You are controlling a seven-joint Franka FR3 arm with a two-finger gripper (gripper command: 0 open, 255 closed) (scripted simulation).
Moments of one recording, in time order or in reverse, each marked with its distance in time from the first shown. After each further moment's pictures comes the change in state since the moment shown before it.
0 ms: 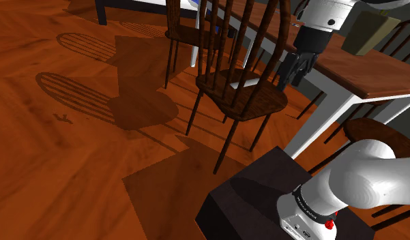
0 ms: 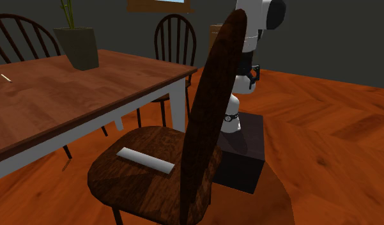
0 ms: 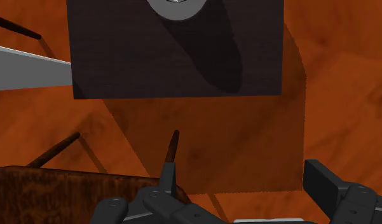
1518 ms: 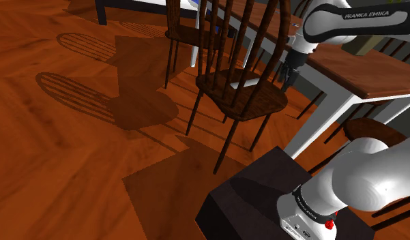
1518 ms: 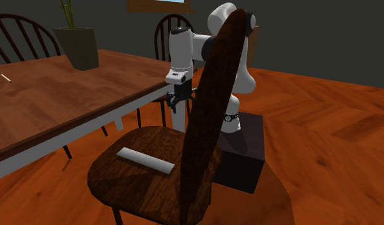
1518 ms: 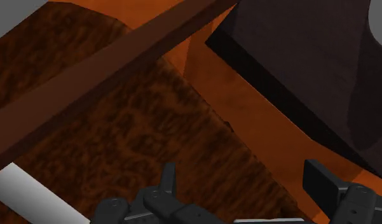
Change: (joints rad) arm 0.092 0.348 -0.539 0.011 -0.306 0.430 -1.035
